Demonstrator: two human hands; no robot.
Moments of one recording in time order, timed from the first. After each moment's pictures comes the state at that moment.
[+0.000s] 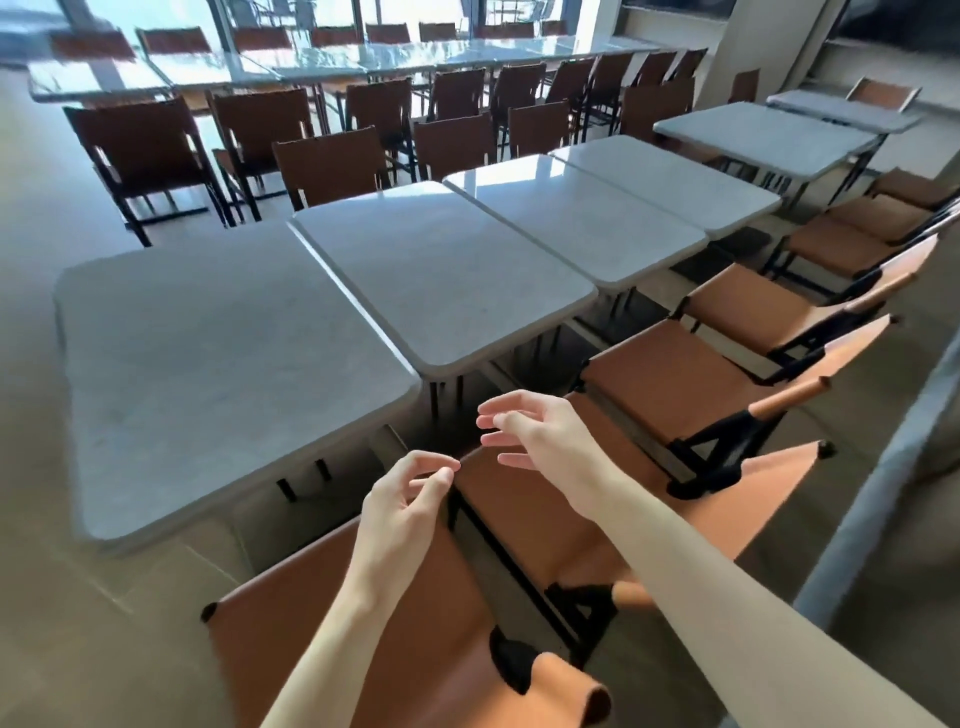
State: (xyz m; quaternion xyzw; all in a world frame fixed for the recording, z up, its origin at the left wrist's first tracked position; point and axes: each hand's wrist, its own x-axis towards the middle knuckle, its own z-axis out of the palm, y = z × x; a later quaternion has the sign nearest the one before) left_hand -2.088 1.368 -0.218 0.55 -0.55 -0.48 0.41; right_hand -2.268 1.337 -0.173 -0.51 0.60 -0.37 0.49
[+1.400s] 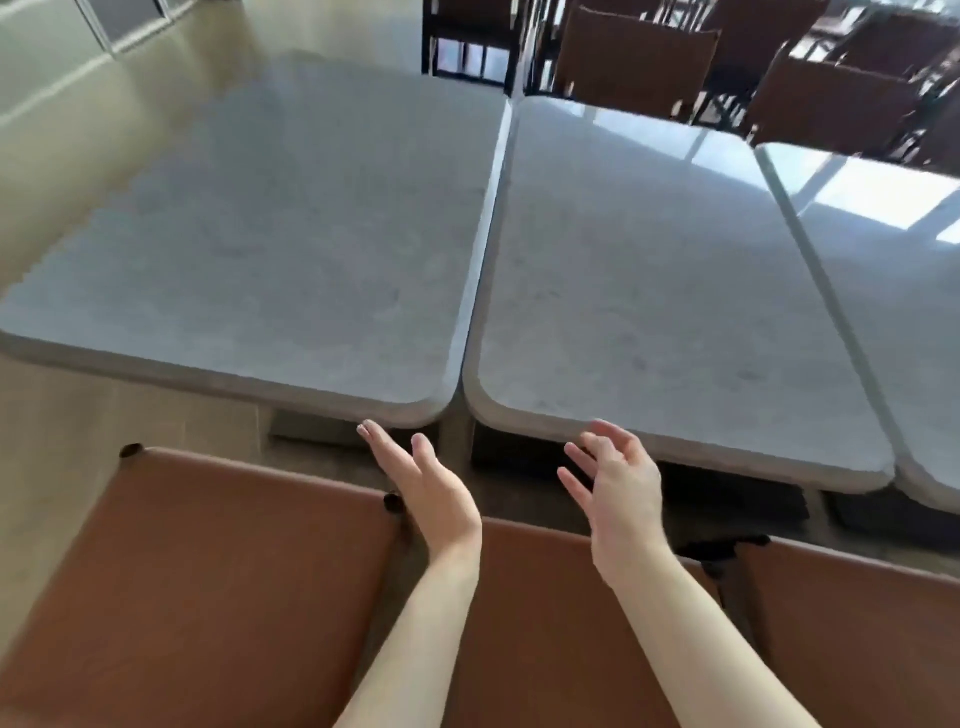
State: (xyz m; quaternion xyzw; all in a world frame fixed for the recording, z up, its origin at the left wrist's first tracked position) left_hand -2.266 1.035 -0.459 0.70 -0.01 -0.21 0.68; right_hand -2.374 0.975 -0.392 -0.38 0.60 -0.34 0.62
